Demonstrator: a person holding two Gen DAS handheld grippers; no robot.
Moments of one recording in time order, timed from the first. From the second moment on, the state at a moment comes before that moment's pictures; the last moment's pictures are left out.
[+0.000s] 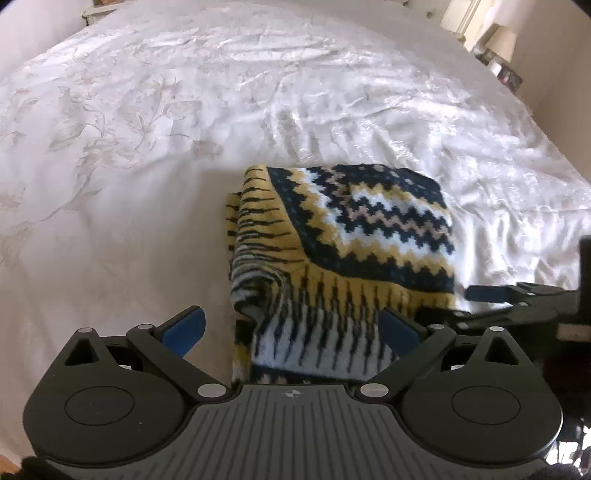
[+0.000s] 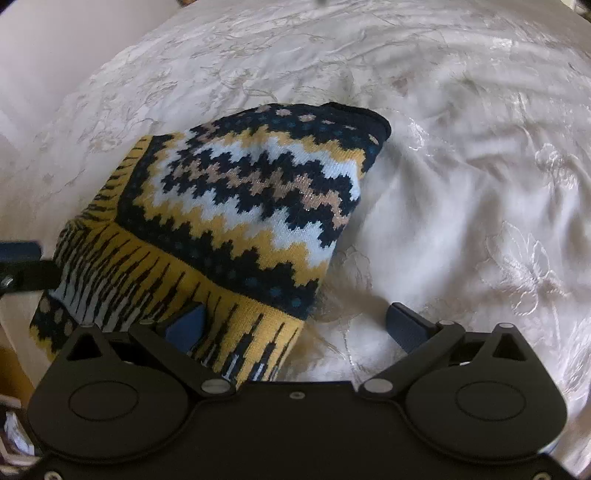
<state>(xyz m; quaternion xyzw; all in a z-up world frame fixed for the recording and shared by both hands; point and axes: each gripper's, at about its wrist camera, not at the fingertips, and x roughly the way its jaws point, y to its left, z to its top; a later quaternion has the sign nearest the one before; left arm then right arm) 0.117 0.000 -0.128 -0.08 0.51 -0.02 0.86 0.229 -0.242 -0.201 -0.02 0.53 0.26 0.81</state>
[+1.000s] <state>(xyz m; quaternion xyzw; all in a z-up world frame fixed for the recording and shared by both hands) 0.034 0.012 -0.039 -0.09 0.46 -0.04 0.88 0.082 -0.227 -0.045 0.03 0.41 0.16 0.90</state>
